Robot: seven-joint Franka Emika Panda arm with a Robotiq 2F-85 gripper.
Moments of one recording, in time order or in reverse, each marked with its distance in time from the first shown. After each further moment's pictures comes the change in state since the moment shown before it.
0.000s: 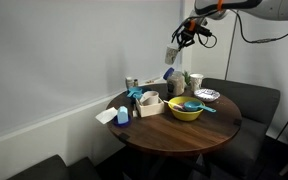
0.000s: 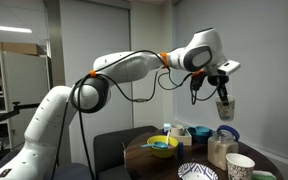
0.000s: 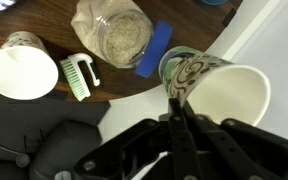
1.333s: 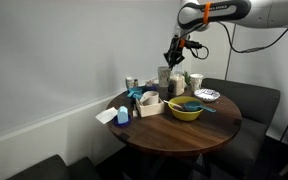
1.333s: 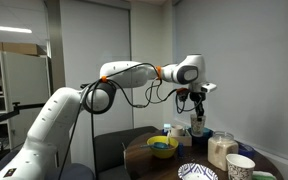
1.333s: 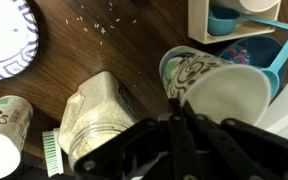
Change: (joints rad) arm 0.121 0.044 0.082 -0.070 -0.126 -0.165 -0.084
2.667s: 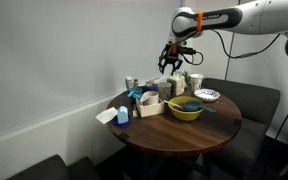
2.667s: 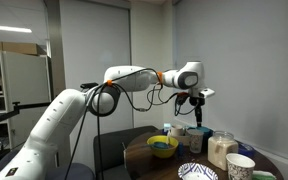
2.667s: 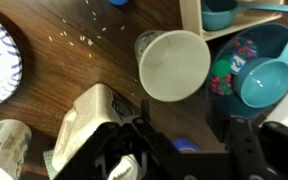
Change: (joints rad) arm 0.032 0.050 -0.009 0.022 -0.018 0.023 0.158
